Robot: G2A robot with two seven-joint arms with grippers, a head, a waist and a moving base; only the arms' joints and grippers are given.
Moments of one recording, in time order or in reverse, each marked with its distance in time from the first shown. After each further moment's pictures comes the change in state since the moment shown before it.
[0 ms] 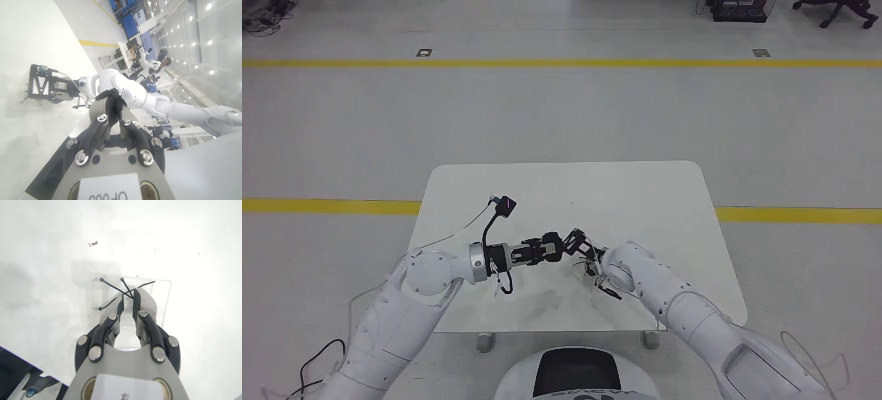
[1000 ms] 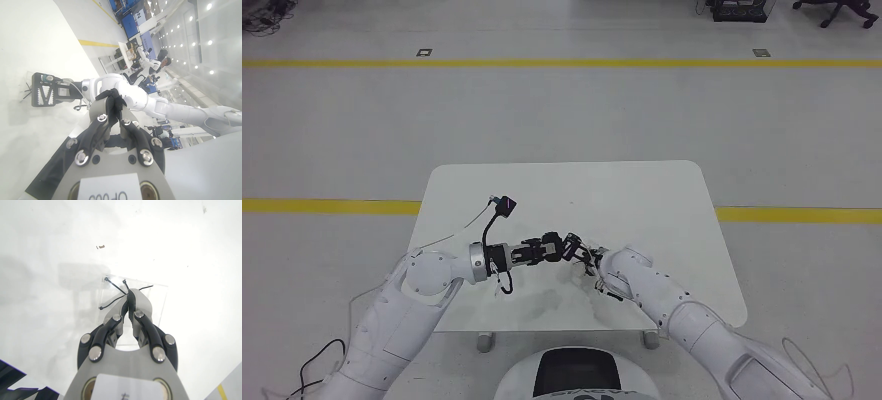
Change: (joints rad) left arm 0.000 0.000 0.000 0.000 0.000 0.000 0.000; right arm -0.055 0.018 0.014 -0.098 -0.179 -0.019 -0.053
